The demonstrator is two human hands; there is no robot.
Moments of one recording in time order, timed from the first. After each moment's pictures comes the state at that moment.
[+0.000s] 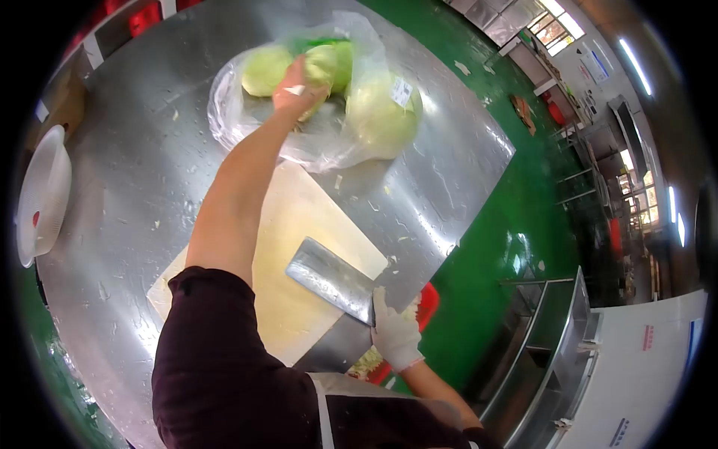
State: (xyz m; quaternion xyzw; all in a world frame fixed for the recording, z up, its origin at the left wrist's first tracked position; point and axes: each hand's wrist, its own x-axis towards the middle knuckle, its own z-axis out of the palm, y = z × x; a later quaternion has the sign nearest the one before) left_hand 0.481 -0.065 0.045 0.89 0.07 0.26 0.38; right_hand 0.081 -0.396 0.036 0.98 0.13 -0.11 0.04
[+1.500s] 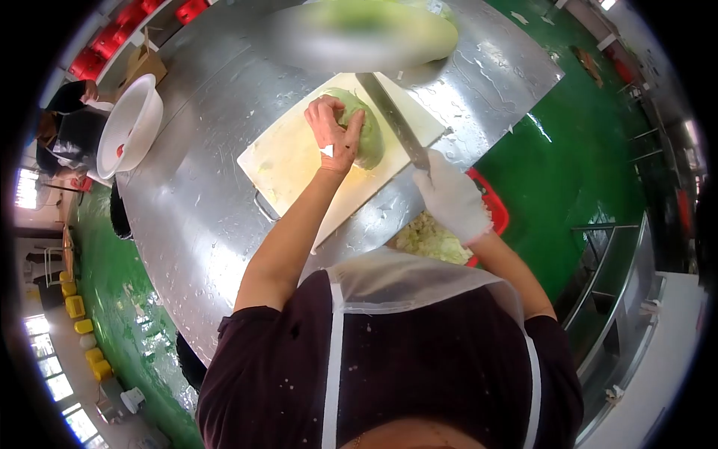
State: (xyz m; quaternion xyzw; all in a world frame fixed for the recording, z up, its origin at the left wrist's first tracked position) left_hand 0.066 -0.148 0.078 0.79 0.02 0.45 0.41; right_hand 0.016 -0.372 0.143 0.94 0.20 -0.01 -0.28
